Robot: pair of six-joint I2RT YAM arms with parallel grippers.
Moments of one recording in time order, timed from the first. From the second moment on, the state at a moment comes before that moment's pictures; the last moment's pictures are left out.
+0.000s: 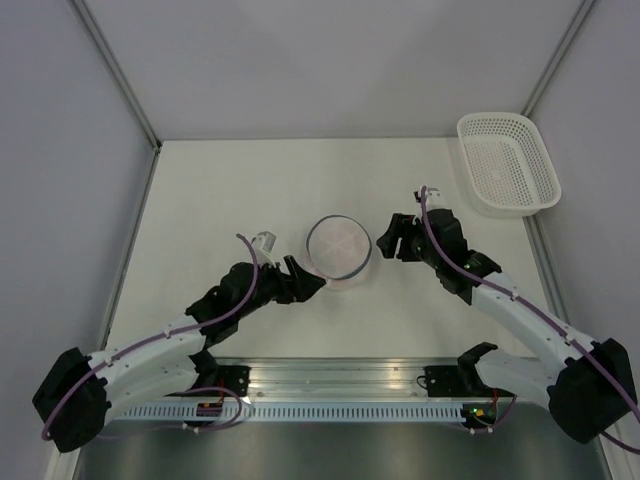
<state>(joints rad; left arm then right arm) -0.79 0.92 0.35 0.23 0.04 -0.81 0.50 1.10 0.71 -0.17 0.02 0.49</state>
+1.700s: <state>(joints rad) -0.72 1.49 0.32 0.89 0.03 -1.03 0.62 1.11 0.69 -0.02 -0.15 0.51</state>
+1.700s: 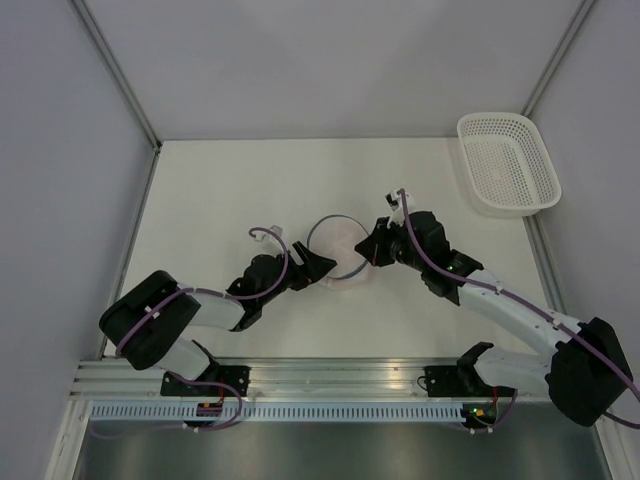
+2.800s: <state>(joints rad) -0.69 1.77 0.44 1.09 0.08 -1.10 0.62 1.47 0.77 0.20 -0.16 0.58</state>
